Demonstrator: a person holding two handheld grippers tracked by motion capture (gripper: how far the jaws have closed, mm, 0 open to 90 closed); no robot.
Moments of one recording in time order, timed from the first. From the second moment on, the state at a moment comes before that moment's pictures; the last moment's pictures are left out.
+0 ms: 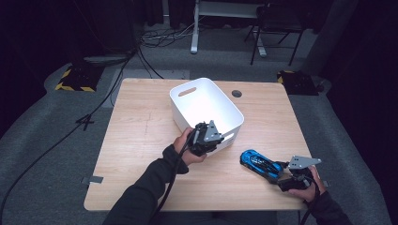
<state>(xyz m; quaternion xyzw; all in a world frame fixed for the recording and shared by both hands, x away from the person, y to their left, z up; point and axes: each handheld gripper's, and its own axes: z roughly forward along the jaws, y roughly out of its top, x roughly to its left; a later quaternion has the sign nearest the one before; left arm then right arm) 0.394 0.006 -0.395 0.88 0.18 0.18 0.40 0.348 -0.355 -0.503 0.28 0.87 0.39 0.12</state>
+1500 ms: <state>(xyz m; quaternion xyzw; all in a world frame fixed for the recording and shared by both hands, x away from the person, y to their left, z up) 0.533 0.110 -0.392 0.72 0.49 0.28 0.40 0.348 -0.355 -0.503 0.28 0.87 0.39 0.12</state>
